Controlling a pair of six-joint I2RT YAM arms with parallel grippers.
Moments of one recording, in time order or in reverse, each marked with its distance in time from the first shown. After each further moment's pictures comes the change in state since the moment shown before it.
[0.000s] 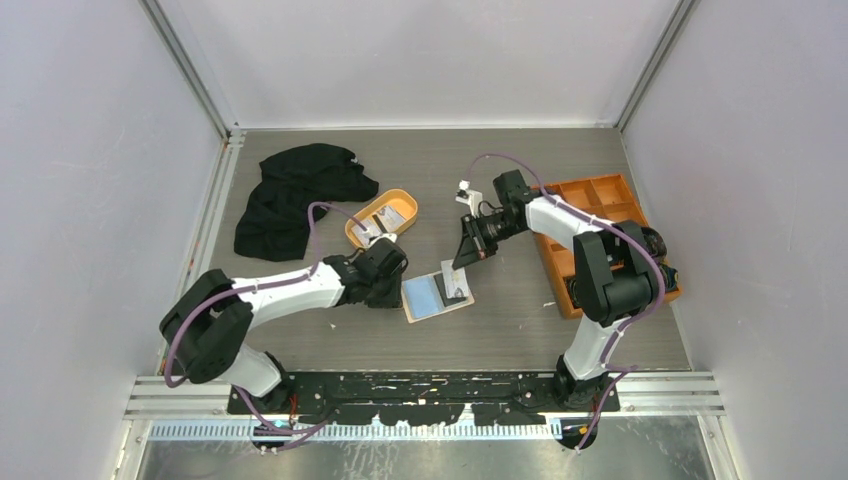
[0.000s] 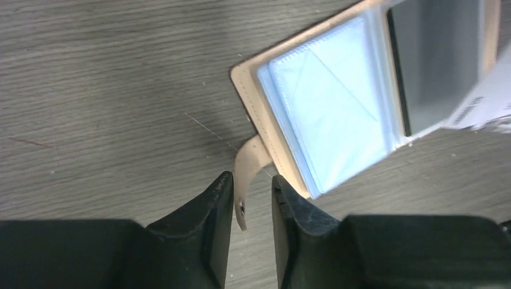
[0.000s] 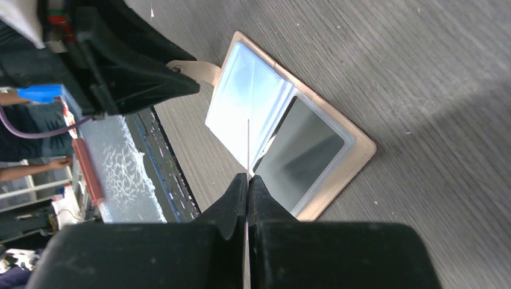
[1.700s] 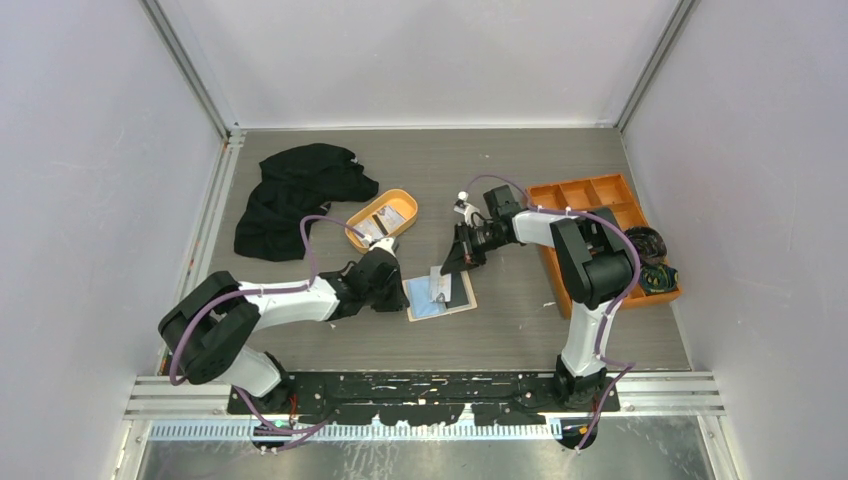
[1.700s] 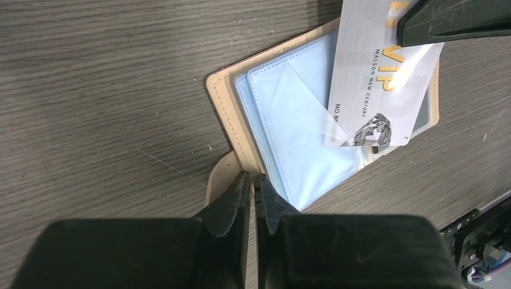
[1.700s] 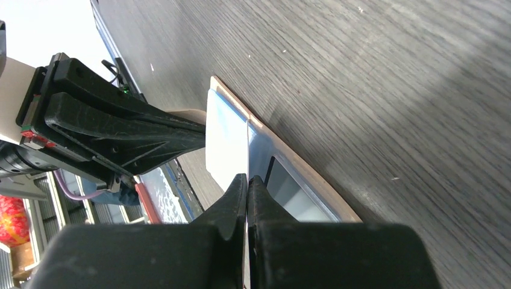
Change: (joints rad) left arm 0.000 -0.010 -0.179 0.369 0.079 -0.022; right arm 0.030 0.143 -0.131 0.400 -0.020 0.452
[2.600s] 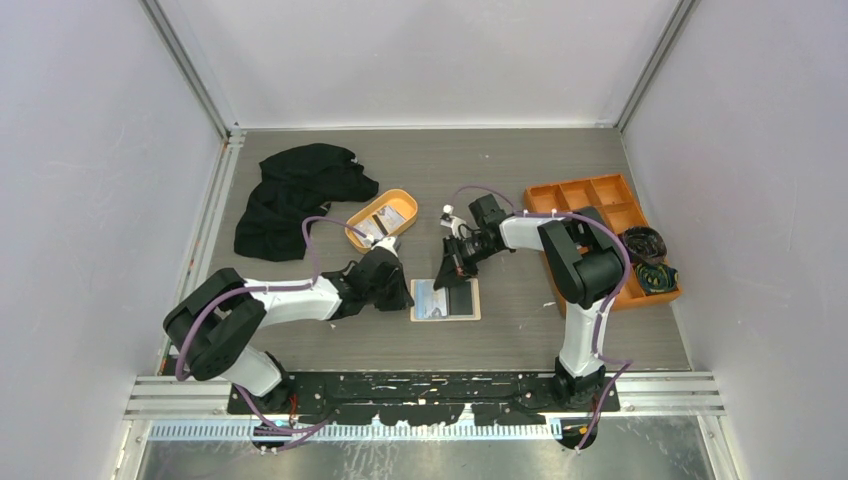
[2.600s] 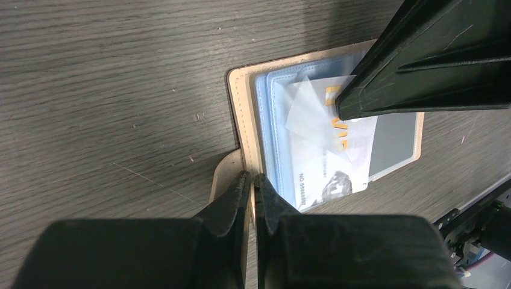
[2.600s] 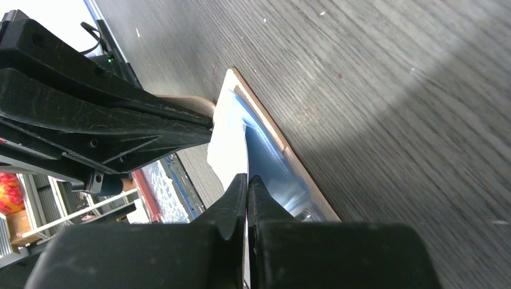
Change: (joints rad) left arm 0.002 0.027 0.000 0.060 0.036 -0.027; right arm 0.084 0.031 -0.008 -0.043 0.010 -0.039
